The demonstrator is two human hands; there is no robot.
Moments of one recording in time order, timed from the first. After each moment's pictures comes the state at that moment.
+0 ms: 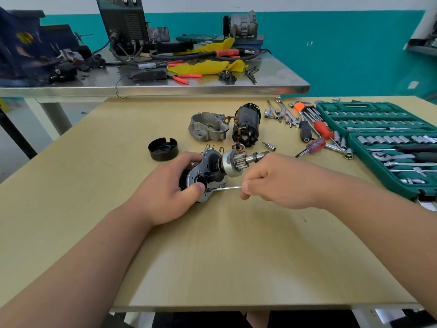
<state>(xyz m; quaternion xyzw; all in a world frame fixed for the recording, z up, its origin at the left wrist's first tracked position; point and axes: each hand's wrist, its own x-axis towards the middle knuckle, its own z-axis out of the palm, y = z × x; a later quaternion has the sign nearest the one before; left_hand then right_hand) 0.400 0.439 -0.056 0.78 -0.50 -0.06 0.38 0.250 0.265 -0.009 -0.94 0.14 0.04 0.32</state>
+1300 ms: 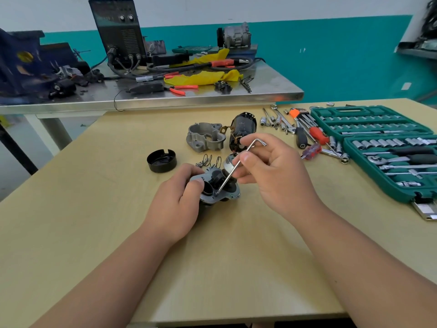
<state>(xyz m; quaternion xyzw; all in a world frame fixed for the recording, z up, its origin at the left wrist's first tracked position) 0.378 0.424 -0.064 0.78 -0.38 -0.05 0.50 0.265 0.279 -0.032 -0.73 0.11 -0.35 0.57</state>
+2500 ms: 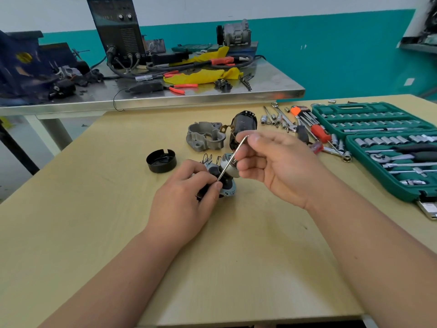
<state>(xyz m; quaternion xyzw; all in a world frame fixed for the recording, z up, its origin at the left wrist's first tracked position) 0.371 0.416 -0.067 0.76 -0.48 0.17 0.39 0.264 0.265 -0.007 -0.59 0.11 -0.20 0.78</state>
